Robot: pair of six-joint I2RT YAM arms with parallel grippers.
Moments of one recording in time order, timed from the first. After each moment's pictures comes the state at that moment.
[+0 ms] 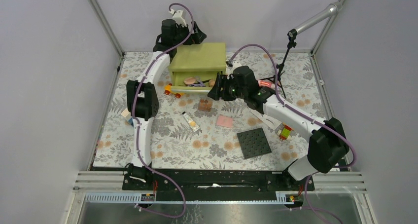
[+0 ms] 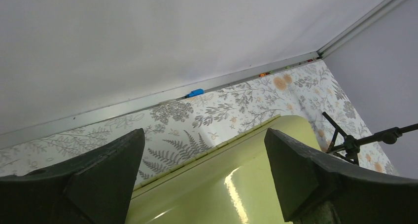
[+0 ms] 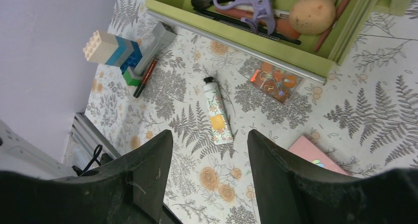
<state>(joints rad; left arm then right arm) -0.19 2.35 2.22 -0.06 0.41 -0.36 0.66 1.52 1.18 -0.19 -0.18 0.59</state>
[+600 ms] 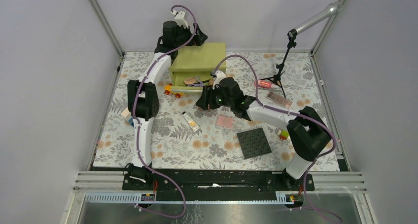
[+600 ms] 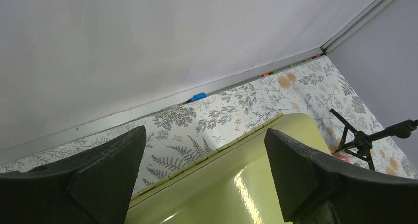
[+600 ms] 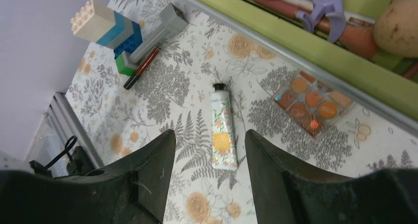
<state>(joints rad) -0.21 2.35 2.18 0.01 0.42 -0.31 0.76 1.68 1.08 0.13 -0.21 0.53</state>
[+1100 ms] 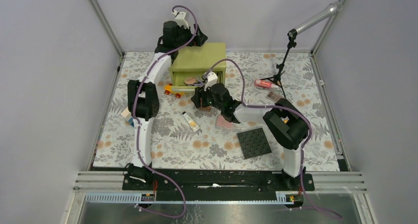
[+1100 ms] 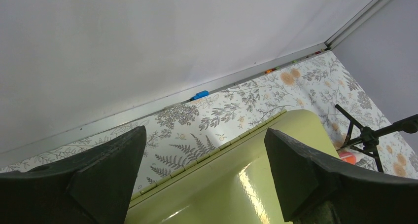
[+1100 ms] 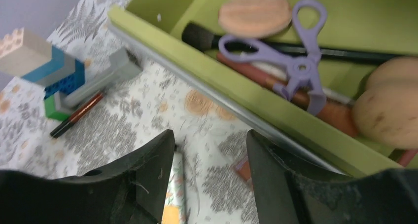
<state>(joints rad) -0.21 2.35 2.18 0.00 0.42 -0.28 0.80 1.92 1.11 0.47 -0.01 0.35</state>
